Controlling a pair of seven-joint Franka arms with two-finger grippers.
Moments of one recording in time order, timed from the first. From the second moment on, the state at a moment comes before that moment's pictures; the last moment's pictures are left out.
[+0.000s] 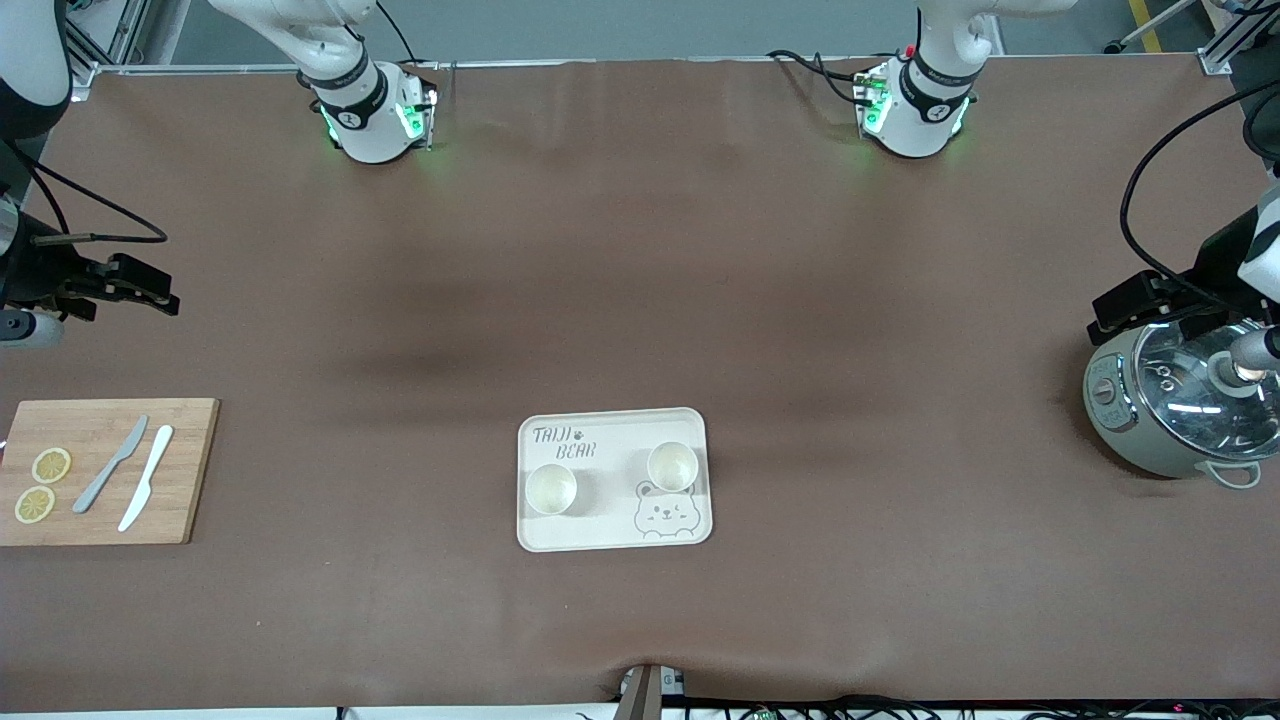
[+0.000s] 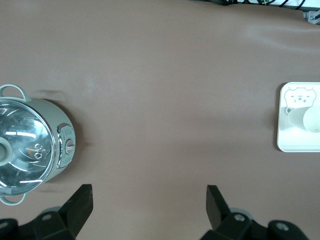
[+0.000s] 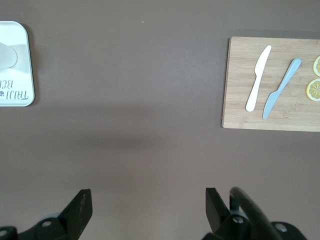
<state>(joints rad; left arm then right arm) -0.13 0.20 0.09 -1.32 -0.05 1.58 -0.11 -0.12 0.06 0.06 -1.63 0.01 1.64 -0.11</state>
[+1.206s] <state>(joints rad) -0.16 0.27 0.07 -1.34 -0.05 1.58 -0.11 0.09 0.13 0.07 -1.58 0.08 1.70 0.21</state>
